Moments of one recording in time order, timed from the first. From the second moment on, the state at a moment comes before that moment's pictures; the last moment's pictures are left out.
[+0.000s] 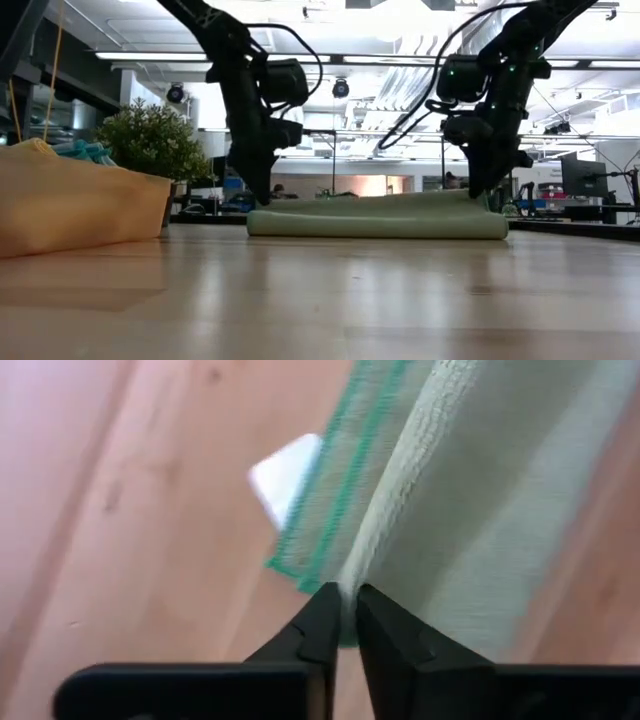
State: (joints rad) left arm 0.50 1.82 1.21 -0.68 -0.02 -0.03; right arm -0.56 1.32 0.76 -0.69 -0.10 0.37
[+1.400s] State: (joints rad) left arm 0.39 1.78 1.29 -0.68 0.07 0.08; right arm -0.55 1.33 0.48 -0.32 -0.13 1.01
